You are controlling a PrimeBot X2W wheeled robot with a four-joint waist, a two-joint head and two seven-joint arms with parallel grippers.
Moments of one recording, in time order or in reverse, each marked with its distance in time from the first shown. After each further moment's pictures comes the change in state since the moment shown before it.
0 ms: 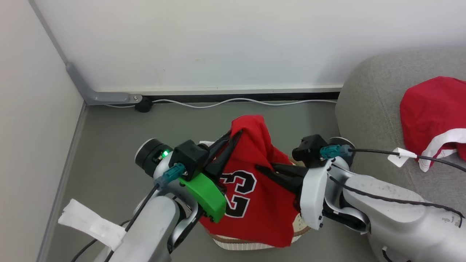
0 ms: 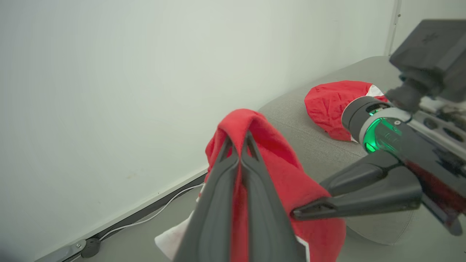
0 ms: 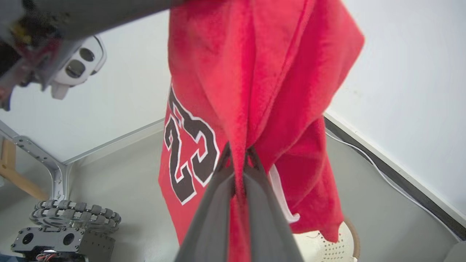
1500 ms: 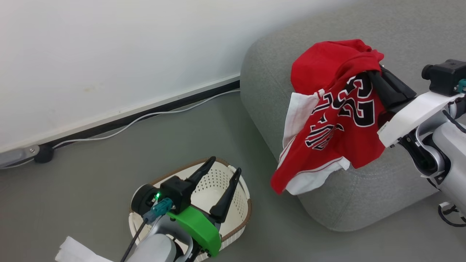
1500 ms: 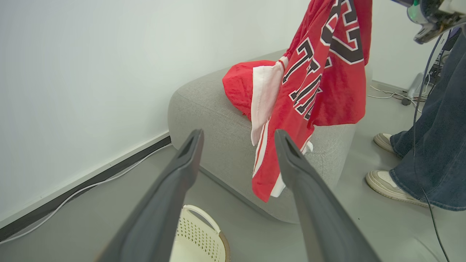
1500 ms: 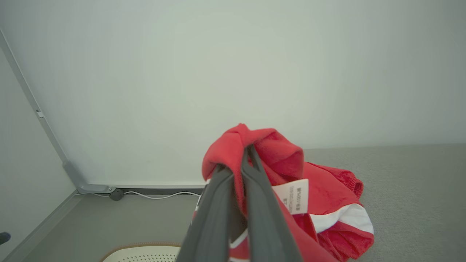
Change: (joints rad) left arm 0.185 0.008 0.031 -0.009 -0.087 0.057 -0.045; right arm 0.022 -0.192 -0.410 0.044 0.129 -0.146 -0.199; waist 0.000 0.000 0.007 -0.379
